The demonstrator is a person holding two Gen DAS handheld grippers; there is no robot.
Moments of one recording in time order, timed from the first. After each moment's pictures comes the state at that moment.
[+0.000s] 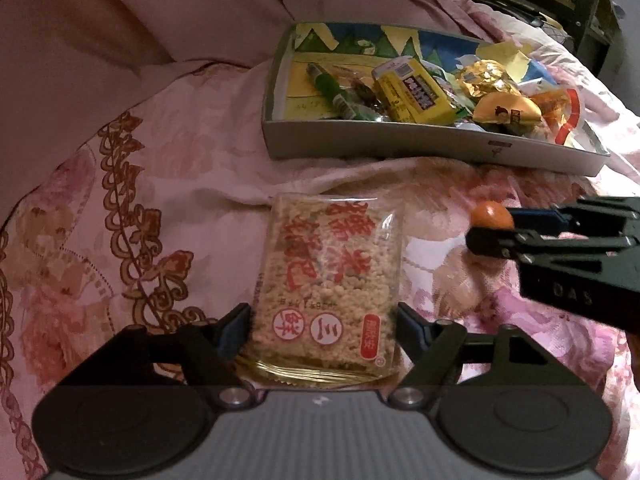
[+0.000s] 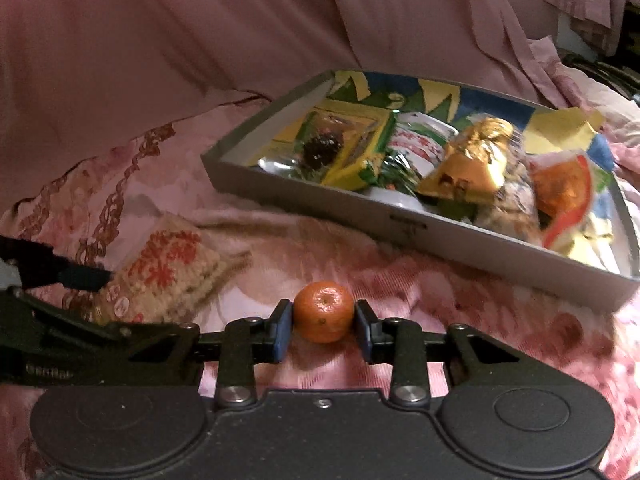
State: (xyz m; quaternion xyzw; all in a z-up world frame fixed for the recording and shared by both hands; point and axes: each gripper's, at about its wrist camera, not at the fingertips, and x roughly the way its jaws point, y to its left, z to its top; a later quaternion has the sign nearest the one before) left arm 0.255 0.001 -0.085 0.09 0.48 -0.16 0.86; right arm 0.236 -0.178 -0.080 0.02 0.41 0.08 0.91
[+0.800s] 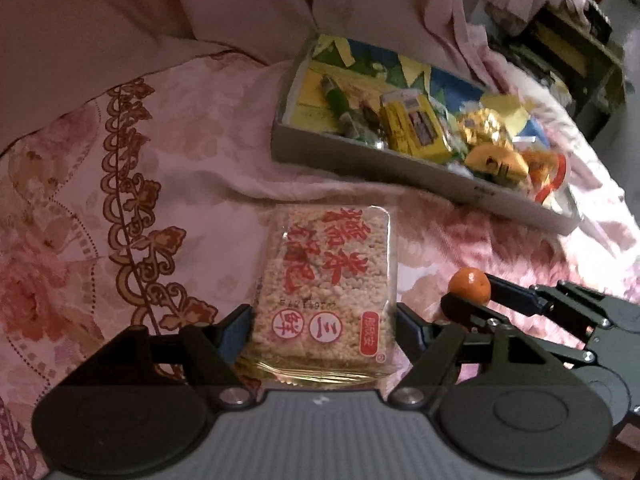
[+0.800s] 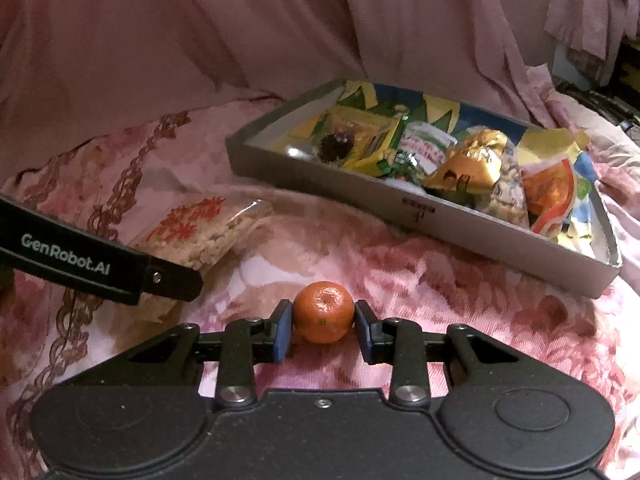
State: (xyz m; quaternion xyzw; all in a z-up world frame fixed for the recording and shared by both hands) left arm 0.255 0.022 -0.075 -0.04 0.48 -0.17 0.86; right arm 0.202 -0.159 -0.080 -0.02 0.38 0.07 0.92
